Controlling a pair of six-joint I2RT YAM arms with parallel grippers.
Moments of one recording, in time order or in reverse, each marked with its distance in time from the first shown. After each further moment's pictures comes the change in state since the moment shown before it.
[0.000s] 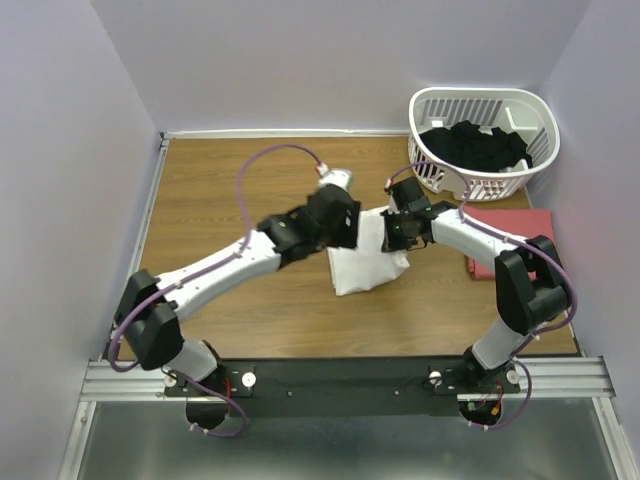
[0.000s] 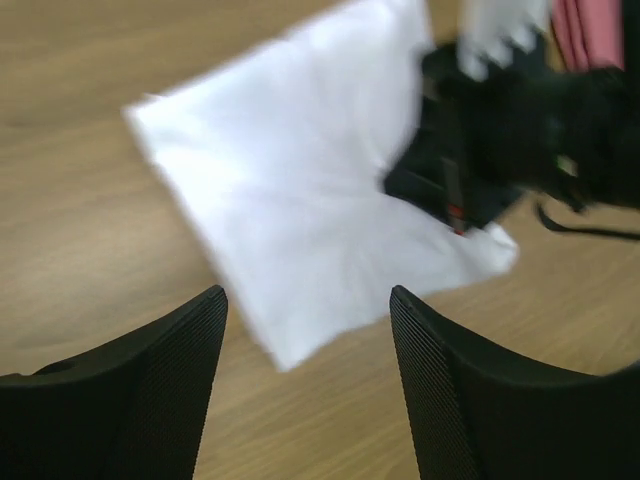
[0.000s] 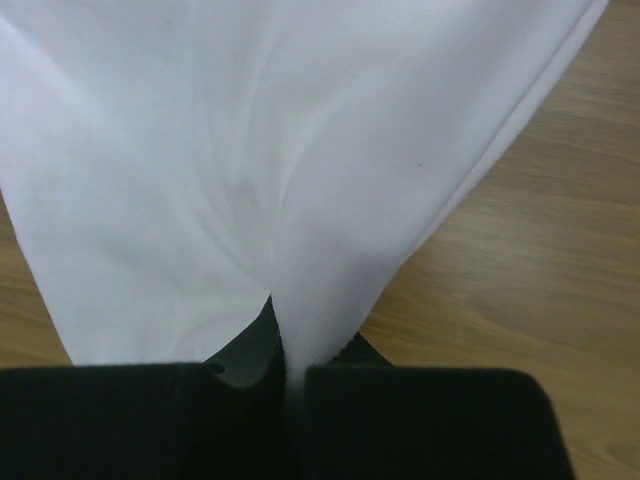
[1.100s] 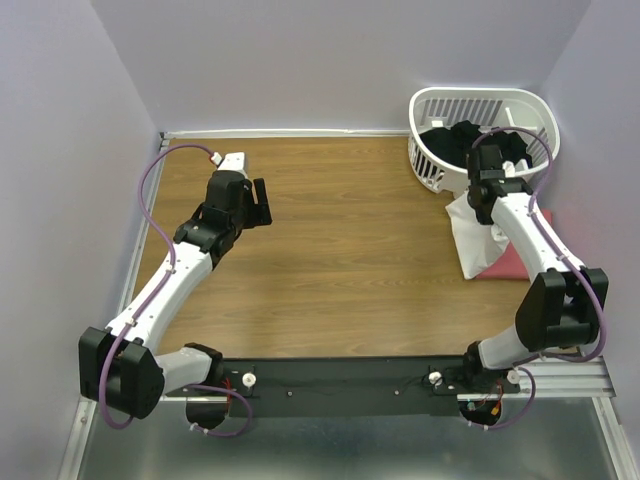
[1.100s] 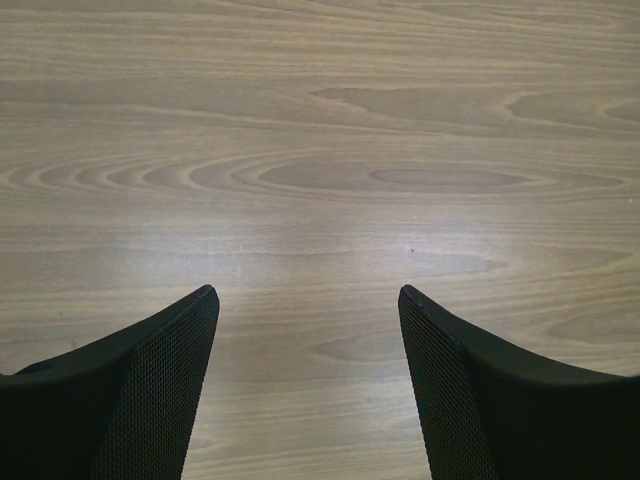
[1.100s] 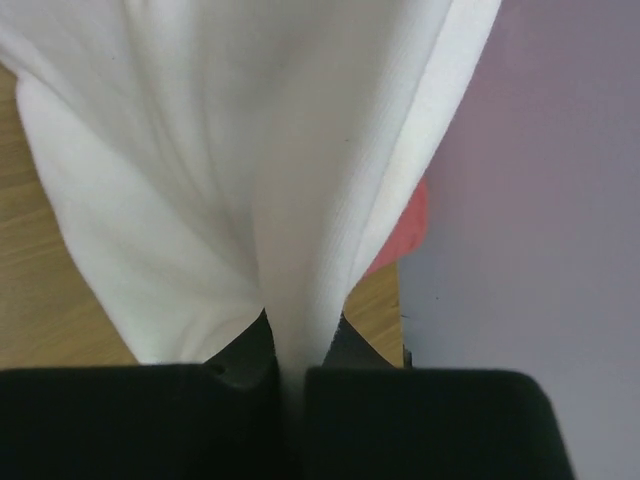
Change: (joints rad) left arm 0.612 -0.344 -0.288 0.094 0.104 0.226; right arm -0.372 -0.180 0.185 -0.344 0.709 -0.435
